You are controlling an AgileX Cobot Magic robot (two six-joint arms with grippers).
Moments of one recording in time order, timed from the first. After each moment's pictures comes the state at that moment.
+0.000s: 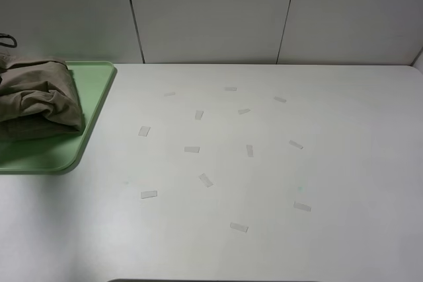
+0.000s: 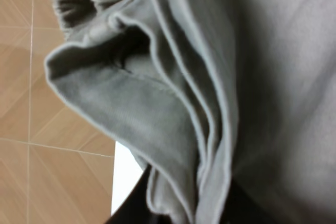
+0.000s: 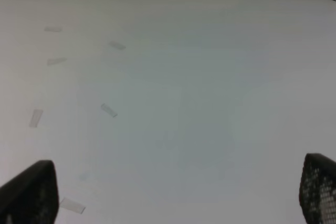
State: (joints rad) left arm 0.36 1.92 -1.24 0.40 0.43 0.06; right arm 0.04 -0.01 -0.49 0.00 1.02 0.03
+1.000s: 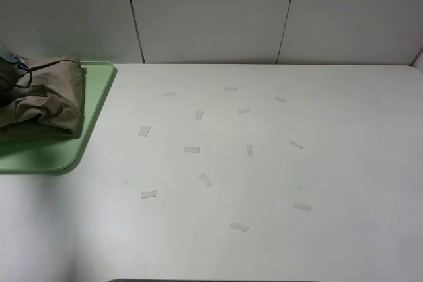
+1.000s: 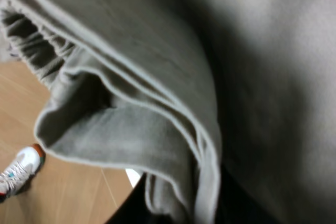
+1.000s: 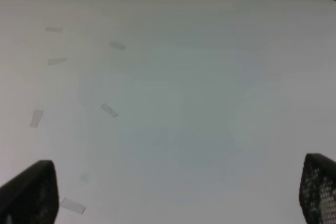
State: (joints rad) left arm 0.36 2.03 -1.25 0.41 0.24 0.54; right arm 0.04 -0.01 -0.49 0.00 1.02 0.03
